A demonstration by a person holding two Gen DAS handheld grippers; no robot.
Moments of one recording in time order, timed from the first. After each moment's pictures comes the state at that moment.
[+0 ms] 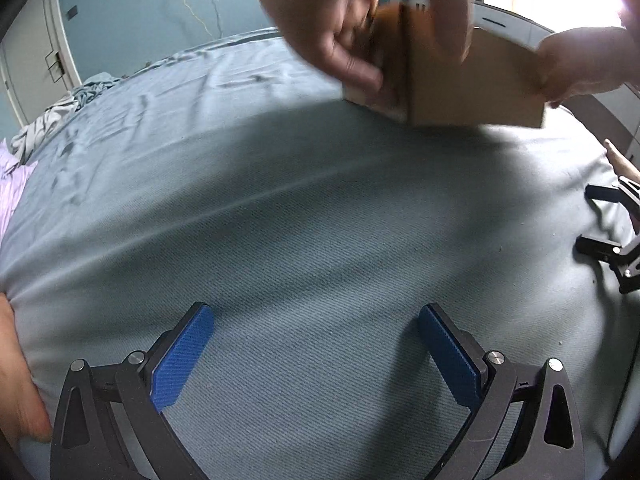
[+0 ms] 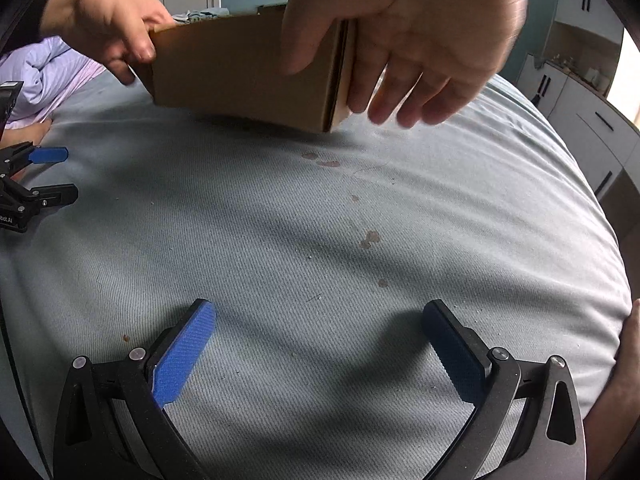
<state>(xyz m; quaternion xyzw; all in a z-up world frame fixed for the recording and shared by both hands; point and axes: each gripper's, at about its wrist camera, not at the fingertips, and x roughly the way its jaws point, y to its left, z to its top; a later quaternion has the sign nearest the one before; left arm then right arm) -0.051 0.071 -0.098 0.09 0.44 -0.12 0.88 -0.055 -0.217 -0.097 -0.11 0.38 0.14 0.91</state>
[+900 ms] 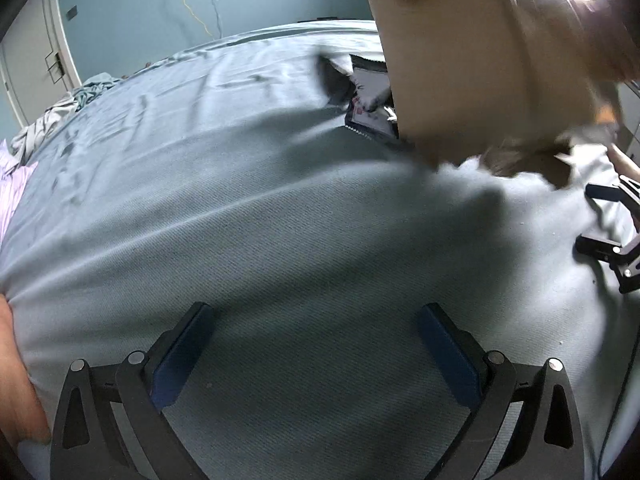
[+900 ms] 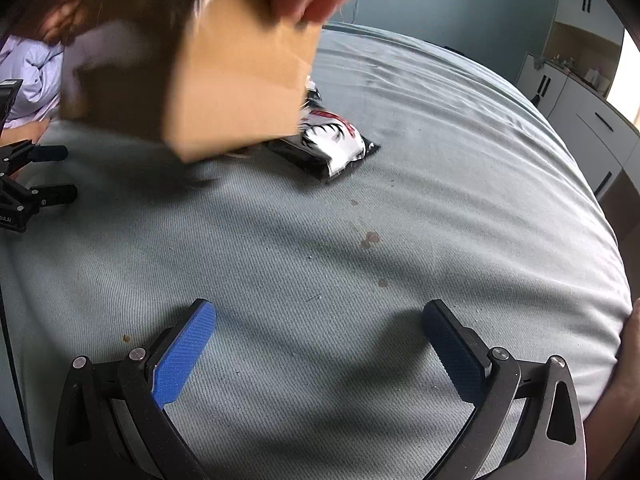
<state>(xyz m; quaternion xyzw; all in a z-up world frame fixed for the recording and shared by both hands) -0.052 0.071 -0.097 0.09 0.45 -0.12 0.88 -0.057 -0.217 -0.096 -0.11 0.38 0.14 0.91</state>
